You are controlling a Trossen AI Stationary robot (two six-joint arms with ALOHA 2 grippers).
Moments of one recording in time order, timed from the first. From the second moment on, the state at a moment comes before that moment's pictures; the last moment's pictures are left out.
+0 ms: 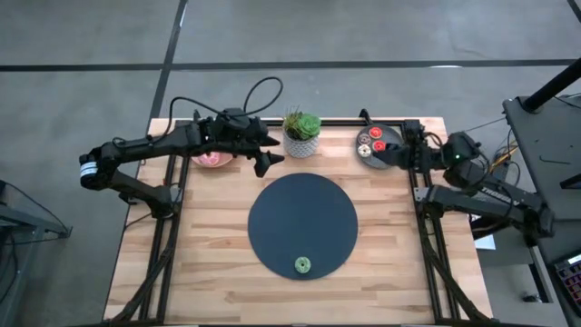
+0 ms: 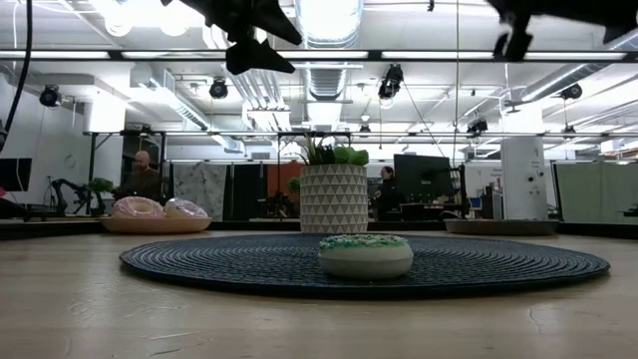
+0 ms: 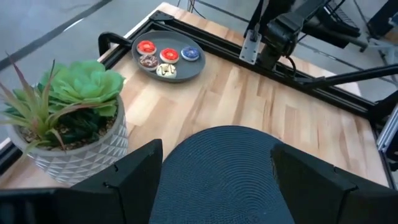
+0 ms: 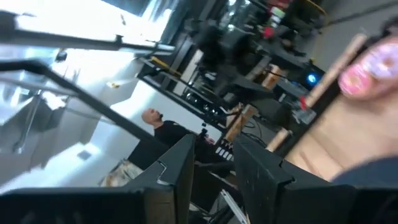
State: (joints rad) left arm 0.30 1.29 1.21 -0.39 0.11 -0.21; right arm -0.51 0.49 0.48 0.27 -0.53 1.17
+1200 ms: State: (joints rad) left arm 0.17 1.01 1.02 -0.34 0.11 -0.18; right arm -0.05 1.08 1.13 -0.28 -0.38 0.48
